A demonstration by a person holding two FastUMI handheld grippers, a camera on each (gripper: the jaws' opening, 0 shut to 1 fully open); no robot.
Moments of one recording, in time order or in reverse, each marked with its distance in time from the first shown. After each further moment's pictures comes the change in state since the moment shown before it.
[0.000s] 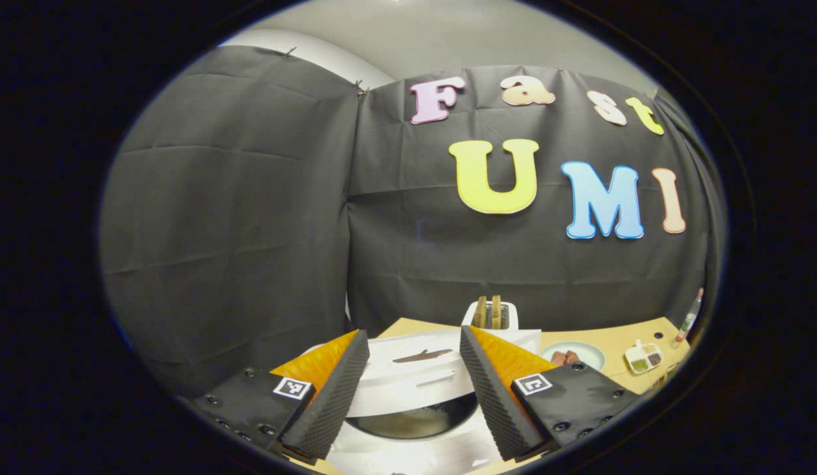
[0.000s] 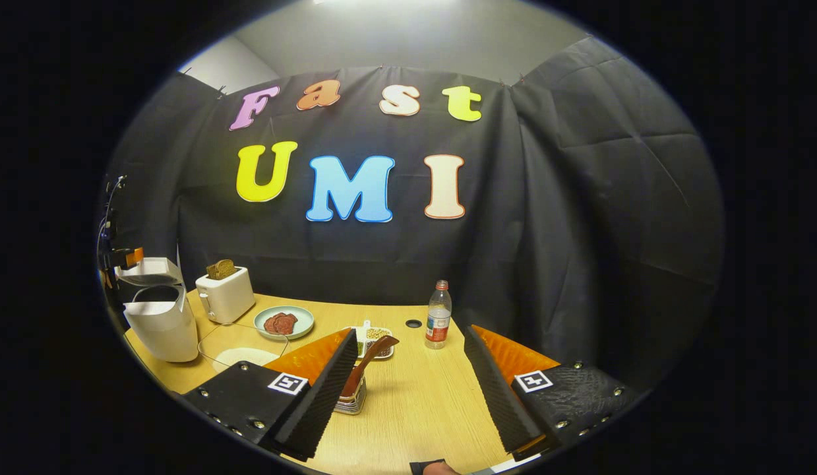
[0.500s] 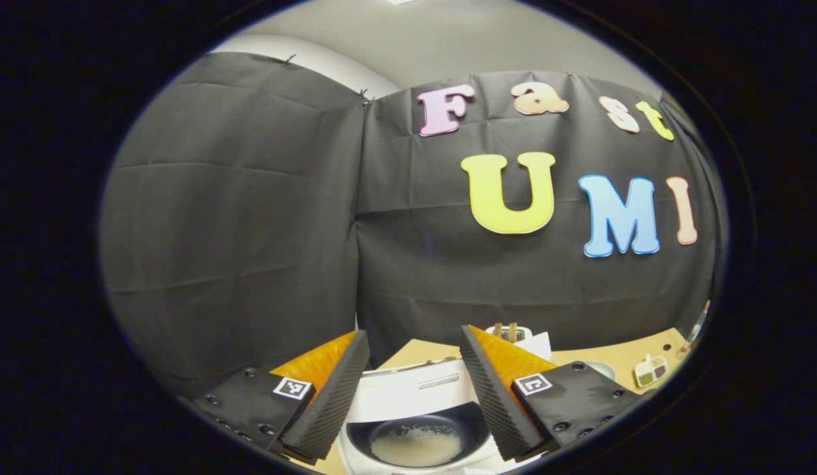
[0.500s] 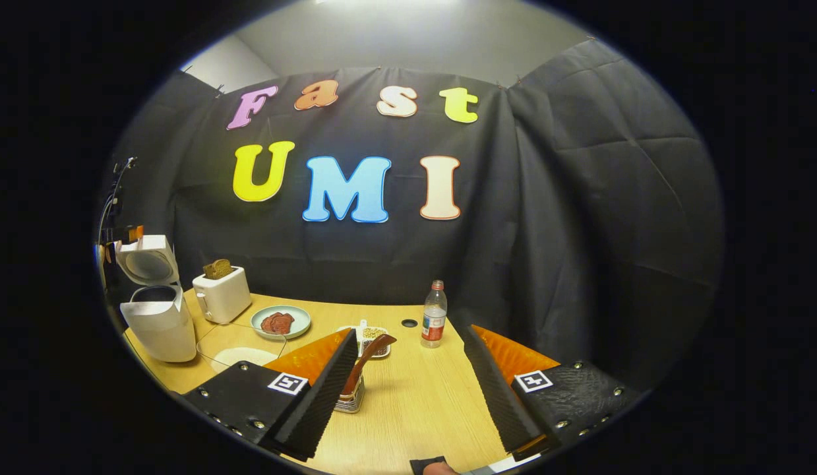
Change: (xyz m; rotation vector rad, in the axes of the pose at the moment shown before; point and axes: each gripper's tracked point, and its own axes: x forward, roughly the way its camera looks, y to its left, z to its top) left arm 0.029 0.018 0.062 0.013 -0.045 0.040; right arm -0.007 -0.001 0.004 -0.009 -0.010 -0.022
